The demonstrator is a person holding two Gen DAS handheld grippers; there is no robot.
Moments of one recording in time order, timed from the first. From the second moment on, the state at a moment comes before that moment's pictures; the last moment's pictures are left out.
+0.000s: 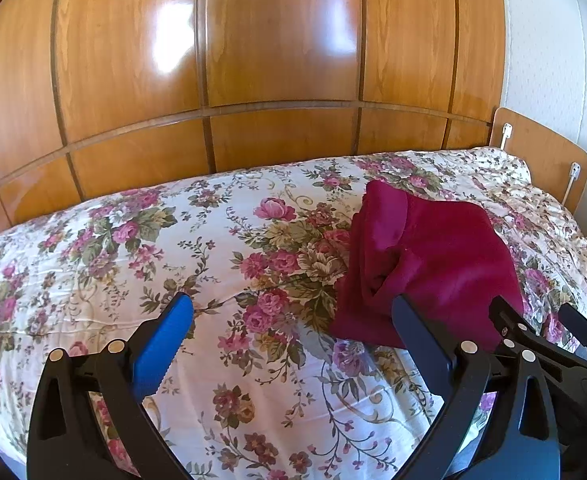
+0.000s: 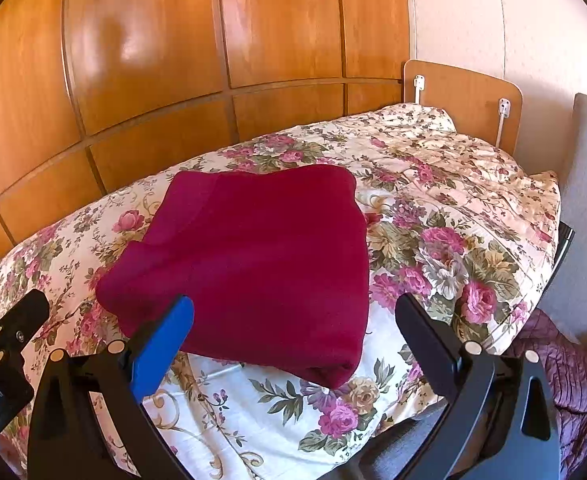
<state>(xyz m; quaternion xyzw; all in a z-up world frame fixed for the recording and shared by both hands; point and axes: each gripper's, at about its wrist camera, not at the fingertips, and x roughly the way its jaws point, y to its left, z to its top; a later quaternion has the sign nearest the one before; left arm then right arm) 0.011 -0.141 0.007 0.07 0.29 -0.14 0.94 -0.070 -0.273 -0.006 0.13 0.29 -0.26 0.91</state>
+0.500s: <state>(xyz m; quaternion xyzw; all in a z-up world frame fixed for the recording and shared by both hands) 0.009 -0.137 0.009 0.07 0.29 -0.14 0.95 -0.072 -0.264 -0.006 0.12 0.29 -0.26 0.91</state>
